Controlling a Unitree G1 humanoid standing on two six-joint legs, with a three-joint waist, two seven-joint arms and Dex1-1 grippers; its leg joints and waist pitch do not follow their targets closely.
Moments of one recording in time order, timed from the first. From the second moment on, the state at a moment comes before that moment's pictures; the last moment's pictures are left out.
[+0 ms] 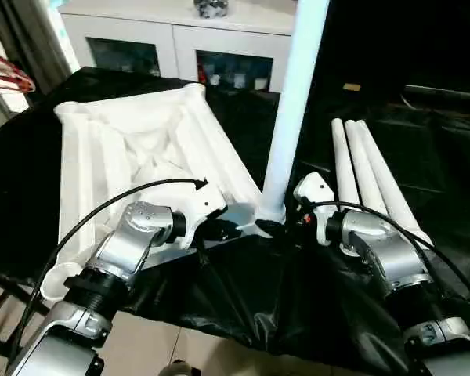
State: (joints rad) left arm -0.54 0.35 -0.30 0.42 0.00 0.26 -1.06; right arm -0.48 -0.30 0.16 0.44 0.08 0.19 0.92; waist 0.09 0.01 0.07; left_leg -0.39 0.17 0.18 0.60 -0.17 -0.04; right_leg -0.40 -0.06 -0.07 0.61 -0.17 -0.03
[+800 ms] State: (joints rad) left arm -0.52 0.34 -0.31 0.39 0.00 0.26 -1.06; right arm -0.47 -0.27 0.17 0.43 0.08 0.21 0.89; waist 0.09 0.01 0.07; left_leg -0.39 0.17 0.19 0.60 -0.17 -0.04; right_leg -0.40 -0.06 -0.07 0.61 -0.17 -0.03
